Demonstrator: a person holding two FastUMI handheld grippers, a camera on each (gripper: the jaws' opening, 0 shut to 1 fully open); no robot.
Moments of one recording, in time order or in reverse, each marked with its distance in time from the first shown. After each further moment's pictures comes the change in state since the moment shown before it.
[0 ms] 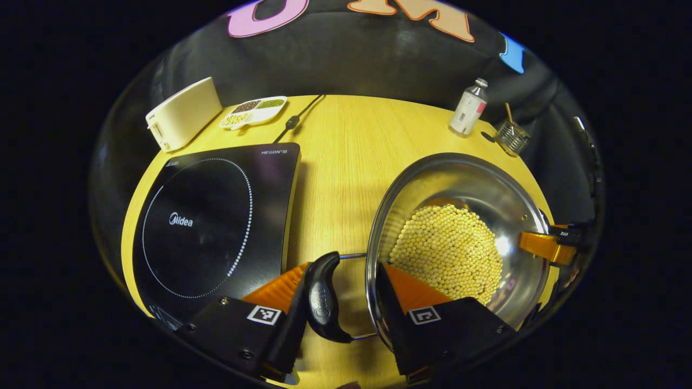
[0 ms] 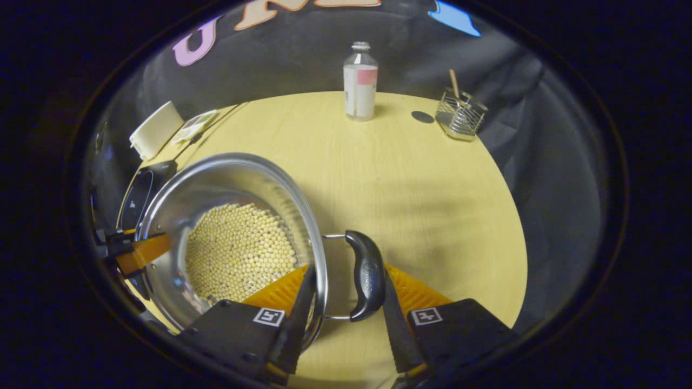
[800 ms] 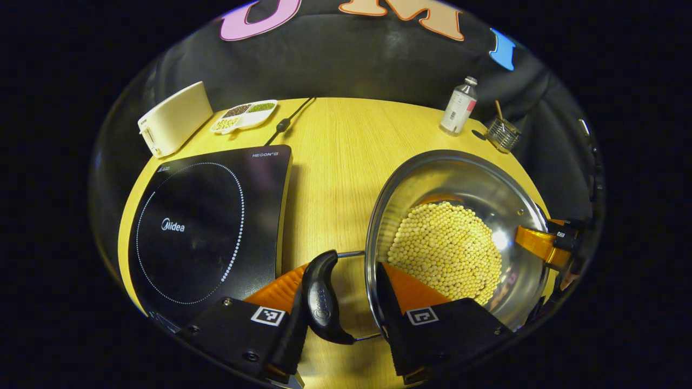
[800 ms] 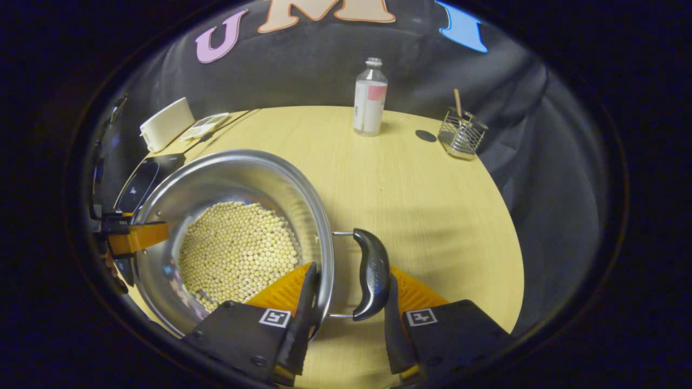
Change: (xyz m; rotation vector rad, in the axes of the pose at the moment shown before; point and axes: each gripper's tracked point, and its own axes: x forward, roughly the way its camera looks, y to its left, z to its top) left arm 0.002 -0.001 -0.001 0.057 -0.017 -0.044; right arm -0.001 0.004 -0.003 -0.088 -0.123 -0.010
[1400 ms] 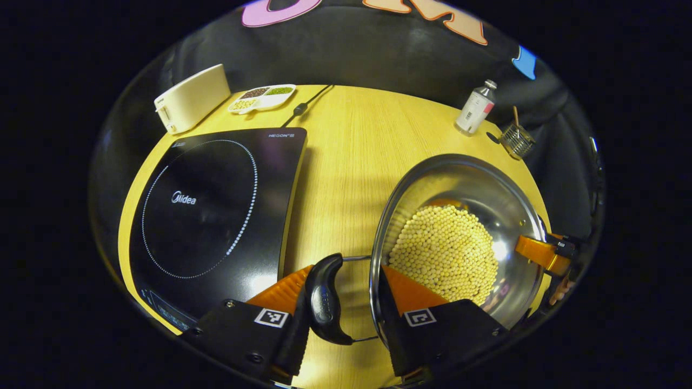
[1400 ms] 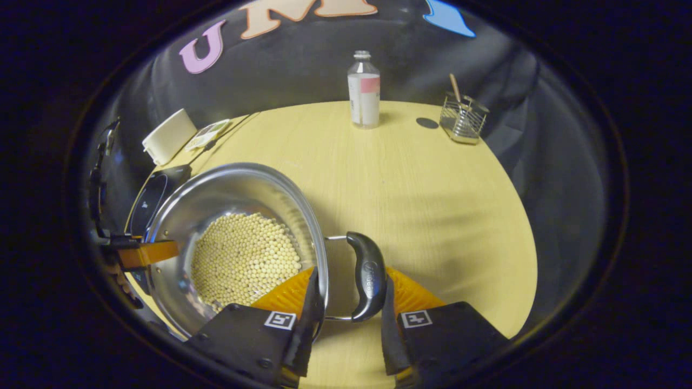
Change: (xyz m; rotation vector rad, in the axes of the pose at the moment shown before) left arm -0.024 -0.001 -0.014 -0.090 0.076 0.066; right arm -0.007 0.002 -0.010 0.114 0.072 0.097
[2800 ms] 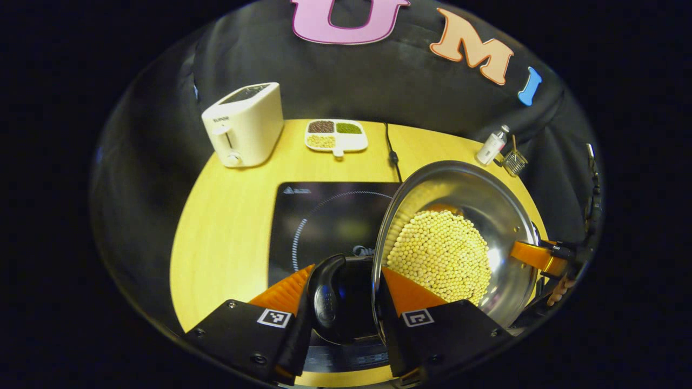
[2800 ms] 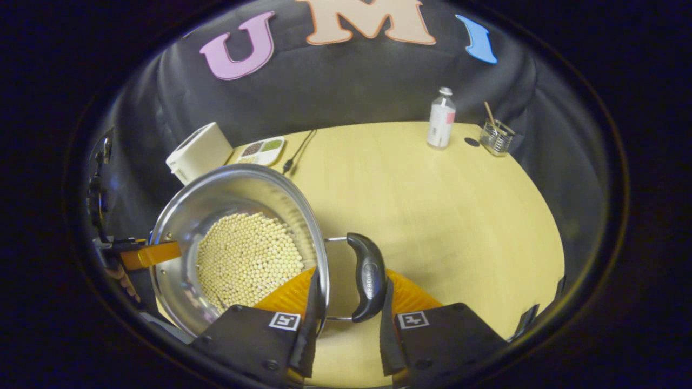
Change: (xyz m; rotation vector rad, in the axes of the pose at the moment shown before) left arm -0.089 0.239 0.099 0.120 -0.204 -0.086; right arm -0.059 0.267 0.040 0.103 -0.151 -0.027
